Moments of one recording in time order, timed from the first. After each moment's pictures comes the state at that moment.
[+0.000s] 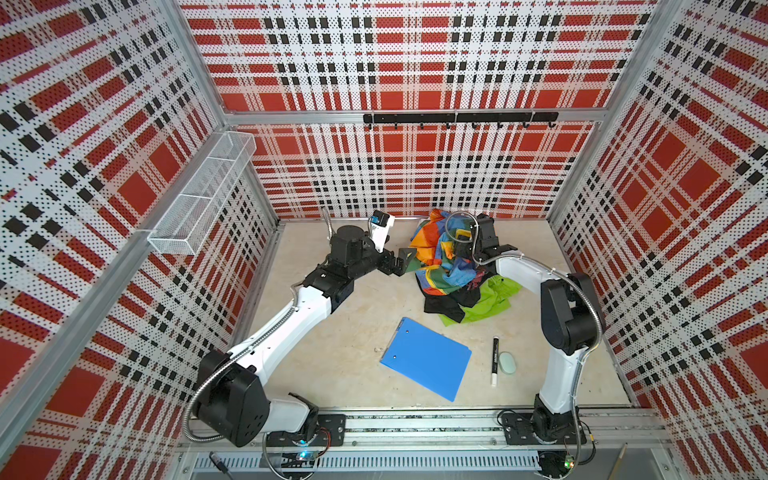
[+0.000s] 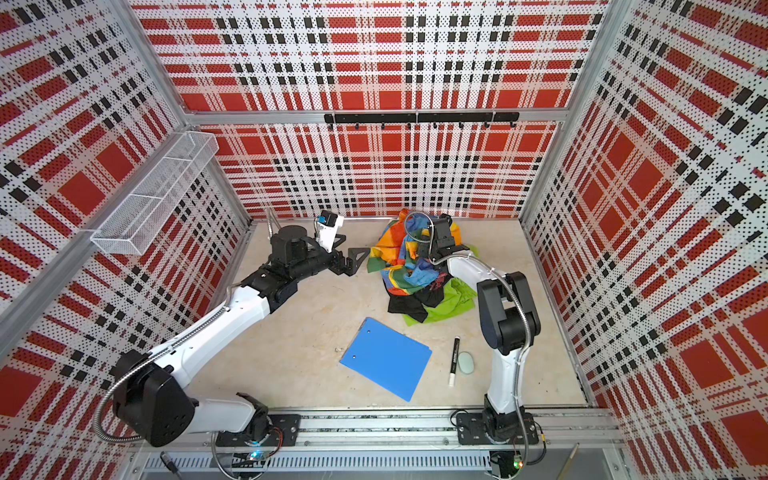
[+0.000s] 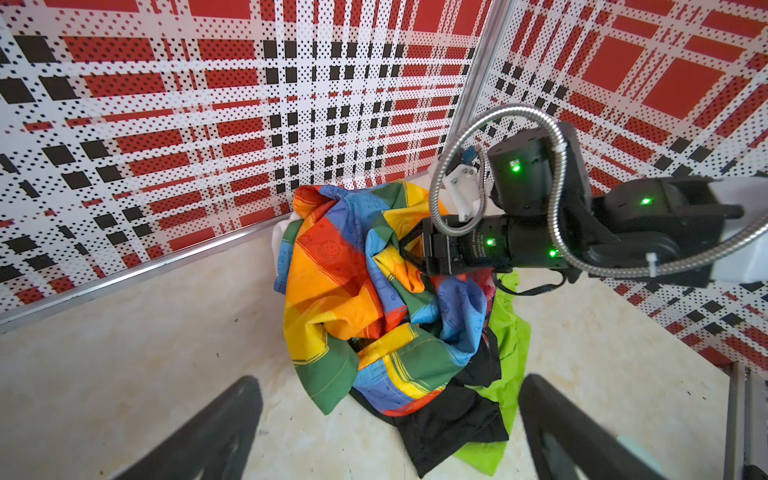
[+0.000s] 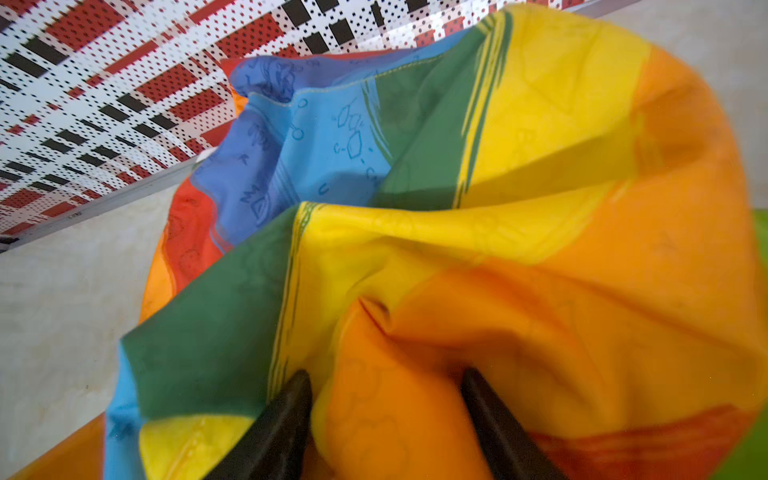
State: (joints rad) left arm -0.47 1.37 1.14 -0.05 0.30 -0.08; right arm 0.31 1.92 1.40 -0.17 0.11 0.51
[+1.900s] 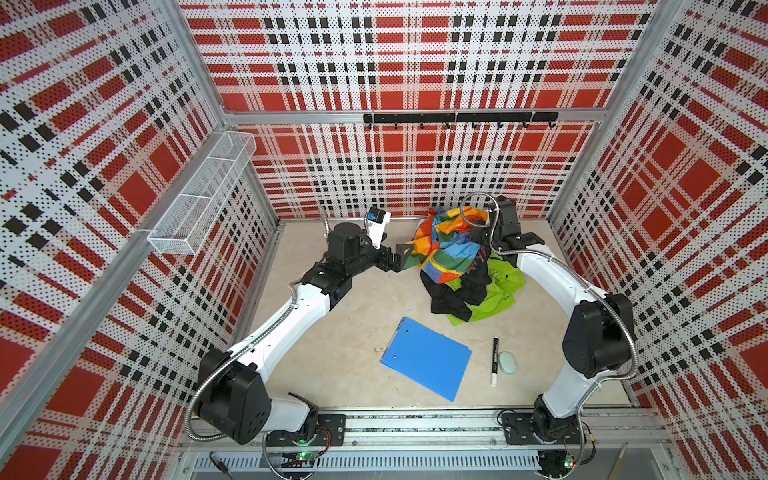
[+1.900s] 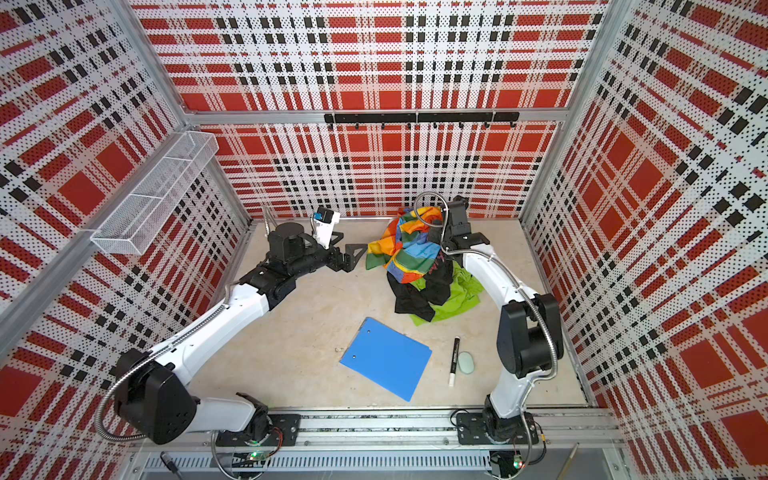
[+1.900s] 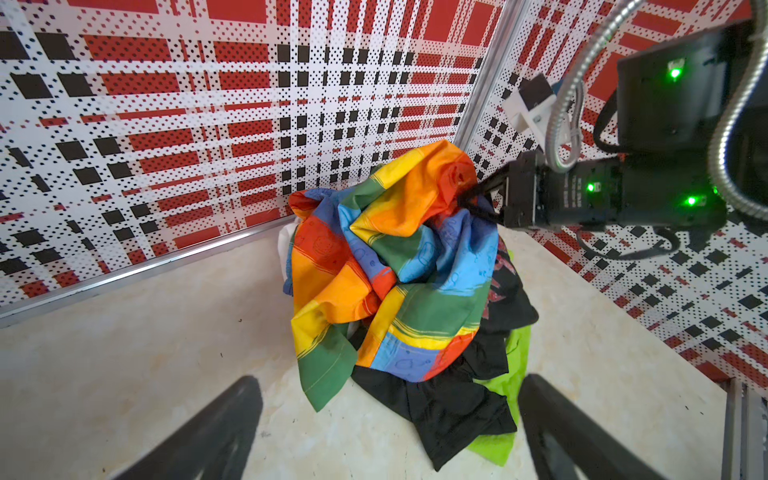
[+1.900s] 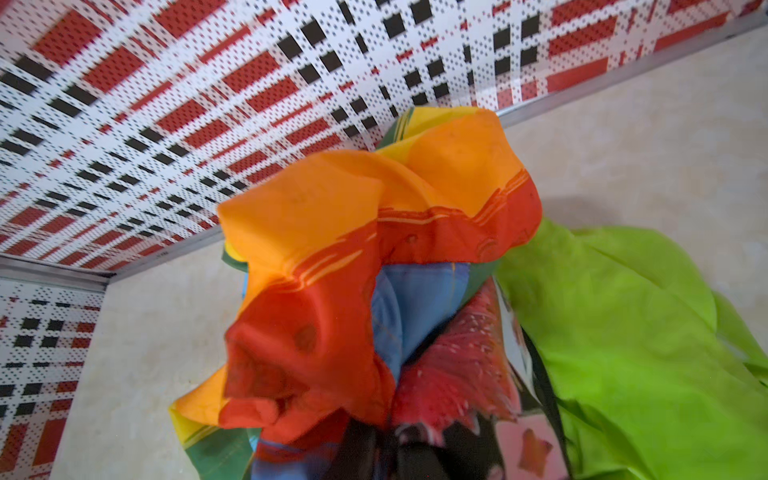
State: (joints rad) left arm -0.44 1.38 1.15 -0.05 0.31 -0.11; right arm 0.28 1.78 1.54 -0.35 0.10 0.53
